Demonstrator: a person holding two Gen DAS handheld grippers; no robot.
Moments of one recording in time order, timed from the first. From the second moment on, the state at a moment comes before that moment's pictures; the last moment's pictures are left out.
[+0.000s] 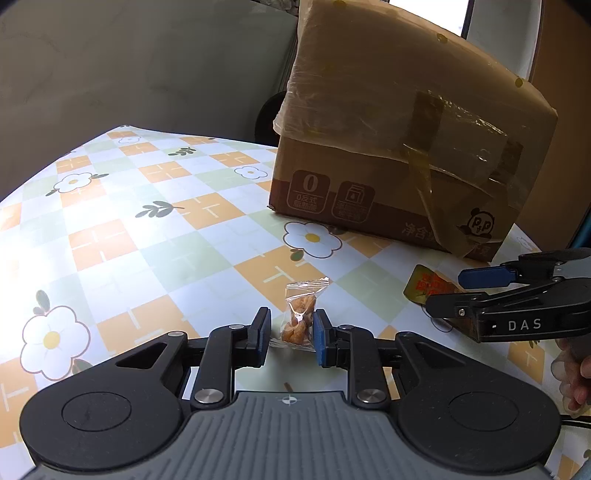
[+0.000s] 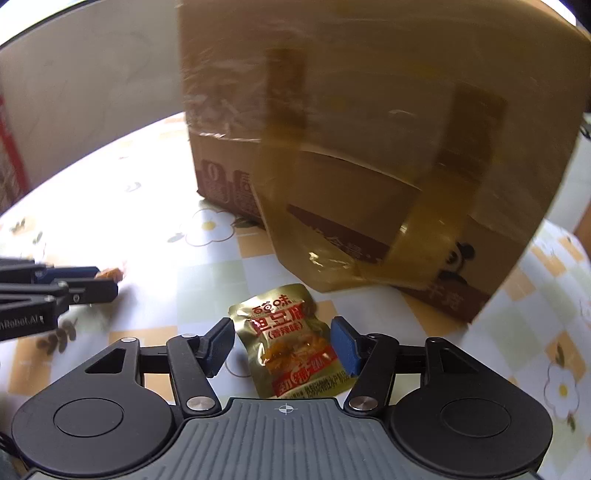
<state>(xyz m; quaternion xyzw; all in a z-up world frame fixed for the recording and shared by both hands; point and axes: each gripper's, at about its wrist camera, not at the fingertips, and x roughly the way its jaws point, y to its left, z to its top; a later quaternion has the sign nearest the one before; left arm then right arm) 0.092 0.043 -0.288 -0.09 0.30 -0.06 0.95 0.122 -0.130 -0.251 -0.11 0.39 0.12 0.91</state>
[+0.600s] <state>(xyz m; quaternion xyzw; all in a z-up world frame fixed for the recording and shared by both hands) 0.082 0.037 -0.277 -0.09 0.28 -0.08 0.95 0.106 -0.151 -0.252 -0.05 0.37 0.11 0.92</state>
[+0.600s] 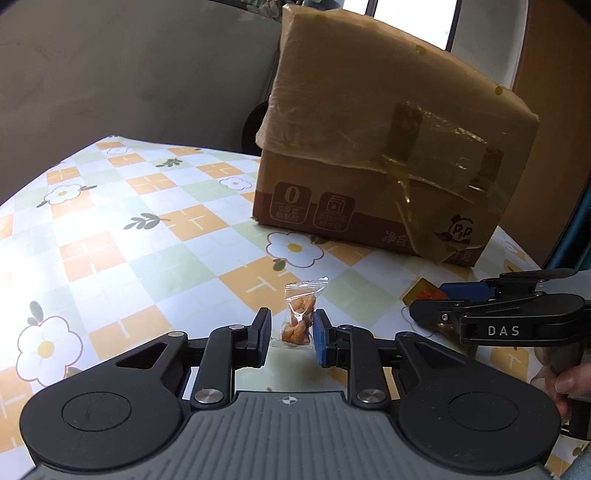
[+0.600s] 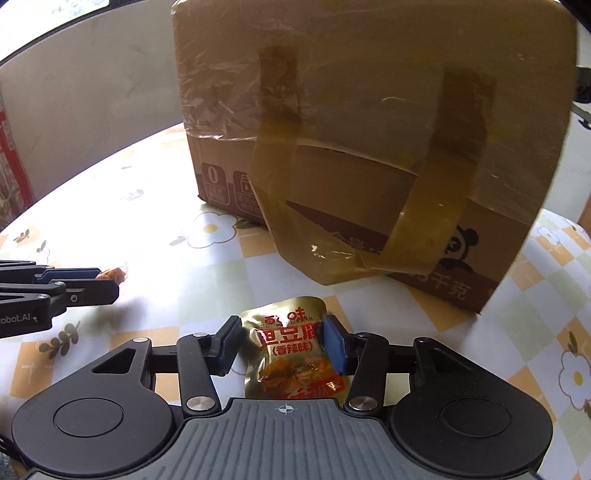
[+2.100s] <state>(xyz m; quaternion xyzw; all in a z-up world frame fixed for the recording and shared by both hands) 0.238 -0.068 -0.068 -0.03 0.17 -0.17 0.97 0.167 -0.244 -0.047 0.02 0.14 0.08 0.99</state>
